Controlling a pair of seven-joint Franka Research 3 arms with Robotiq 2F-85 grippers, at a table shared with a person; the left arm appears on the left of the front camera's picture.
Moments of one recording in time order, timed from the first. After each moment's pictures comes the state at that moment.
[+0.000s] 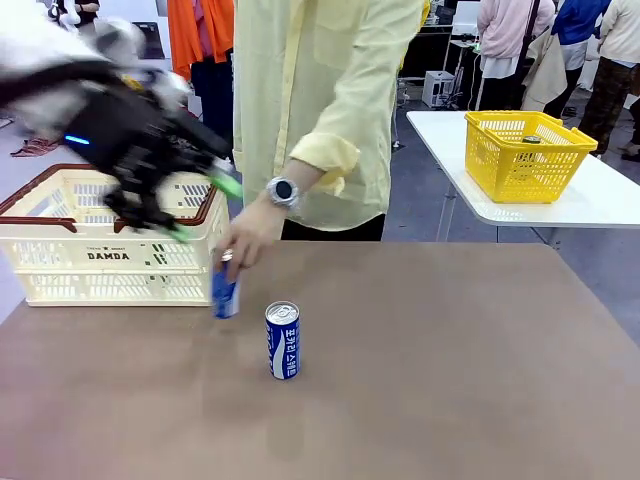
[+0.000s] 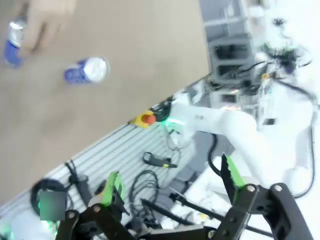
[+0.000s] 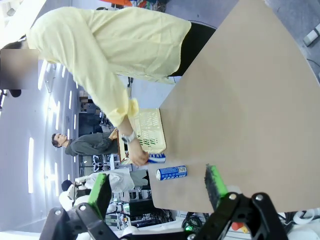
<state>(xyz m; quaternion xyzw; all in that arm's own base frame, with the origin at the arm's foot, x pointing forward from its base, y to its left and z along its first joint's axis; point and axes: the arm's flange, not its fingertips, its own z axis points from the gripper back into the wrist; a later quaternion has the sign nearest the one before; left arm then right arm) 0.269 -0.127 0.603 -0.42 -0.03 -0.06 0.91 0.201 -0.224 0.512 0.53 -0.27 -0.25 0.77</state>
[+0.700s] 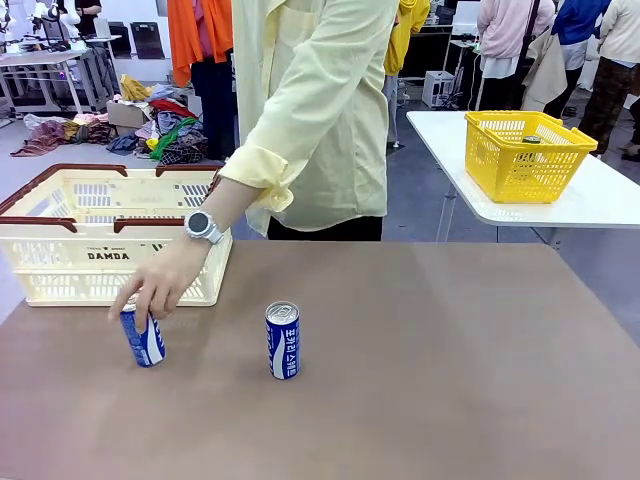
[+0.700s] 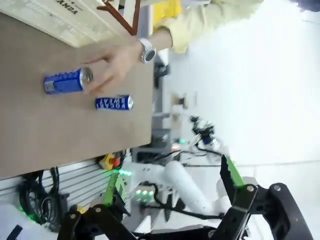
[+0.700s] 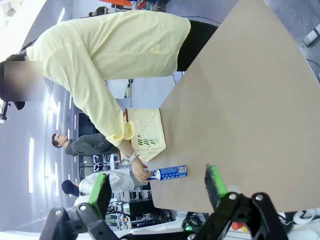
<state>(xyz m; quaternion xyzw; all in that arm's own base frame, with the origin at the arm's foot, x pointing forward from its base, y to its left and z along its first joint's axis) 0.163 0.194 0.510 -0.61 -0.15 0.18 0.76 0.200 -0.224 0.512 0.53 -0.27 -0.25 0.77</state>
